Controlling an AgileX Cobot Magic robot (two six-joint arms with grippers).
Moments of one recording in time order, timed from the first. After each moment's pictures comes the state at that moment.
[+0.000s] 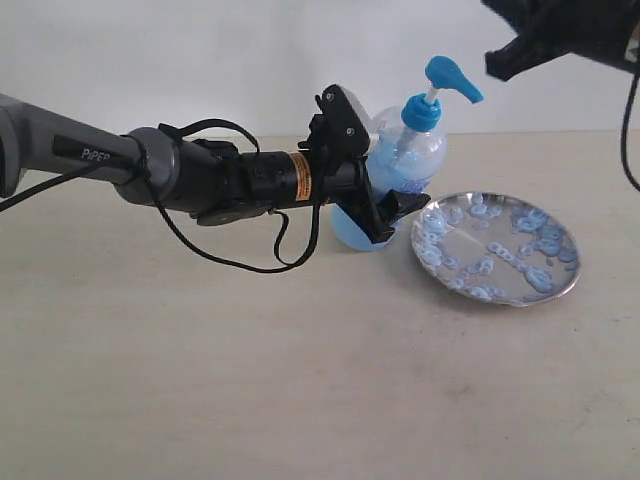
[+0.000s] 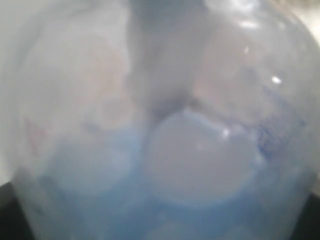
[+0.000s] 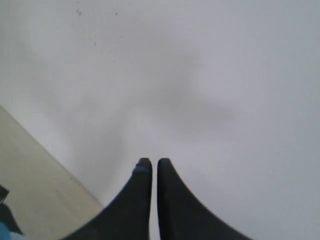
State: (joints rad) left arm -0.55 2.32 -1.50 0.89 -0.62 -0.30; right arm -0.14 1.66 -1.03 -0.87 -0.80 0.36
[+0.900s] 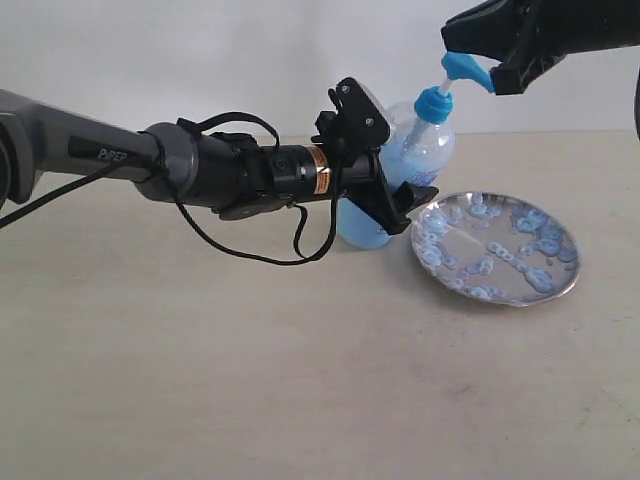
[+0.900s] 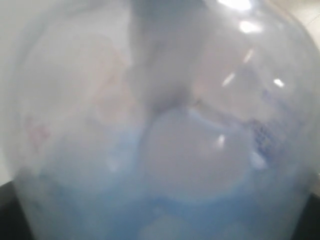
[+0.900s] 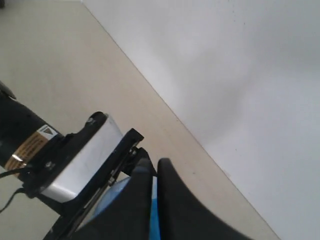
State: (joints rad) left arm -0.59 2.33 -1.56 0.83 -0.49 -0.32; right arm -0.12 1.62 -1.21 -1.73 -0.83 1.16
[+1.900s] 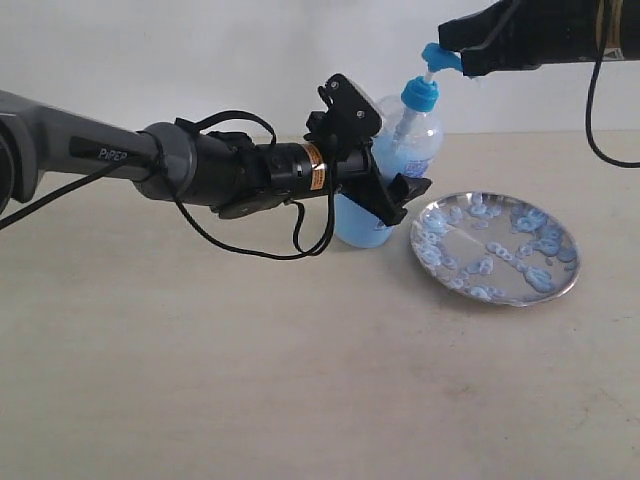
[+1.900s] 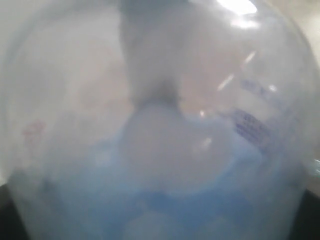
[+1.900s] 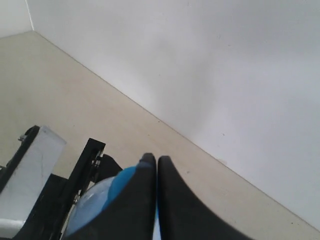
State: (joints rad) left arm -0.59 2.34 -1.58 0.79 -0.48 -0.35; right arm -0.09 1.78 -1.25 -1.59 -0.71 1.26
